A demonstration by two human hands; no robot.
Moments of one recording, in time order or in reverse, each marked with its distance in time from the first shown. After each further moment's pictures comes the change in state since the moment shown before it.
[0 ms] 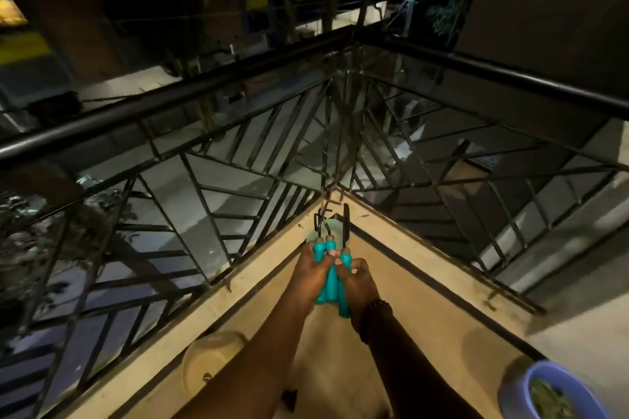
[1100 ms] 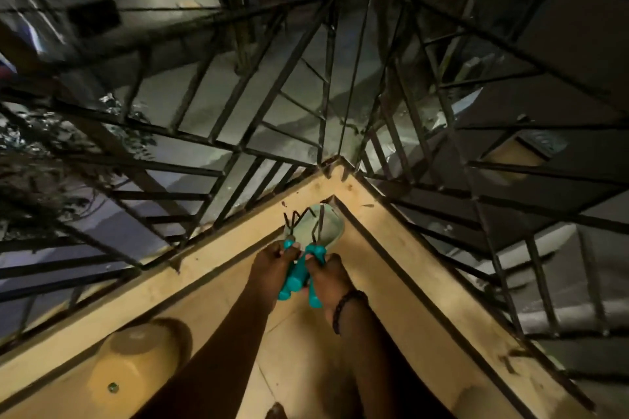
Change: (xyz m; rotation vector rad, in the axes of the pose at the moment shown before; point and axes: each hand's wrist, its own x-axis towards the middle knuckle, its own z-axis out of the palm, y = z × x) left_hand 0.277 -0.062 0.076 -0.050 0.314 -0.107; right_hand 0.328 0.005 -0.048 -0.188 -0.267 0.187
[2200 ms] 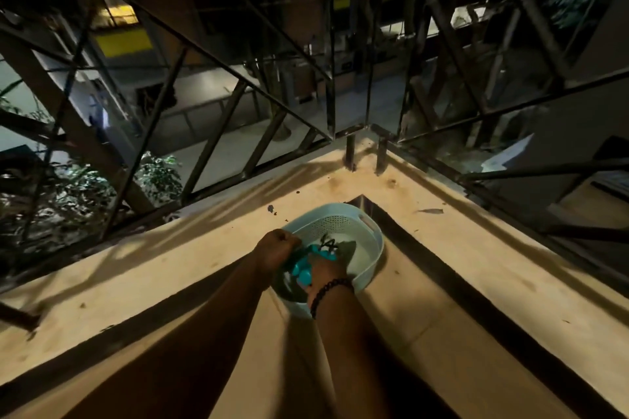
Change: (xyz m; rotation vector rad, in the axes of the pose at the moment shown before) left_hand 0.472 -0.262 0.075 0.362 0.057 0.174; right_hand 0.532 0.196 0.019 0.544 0.056 0.100
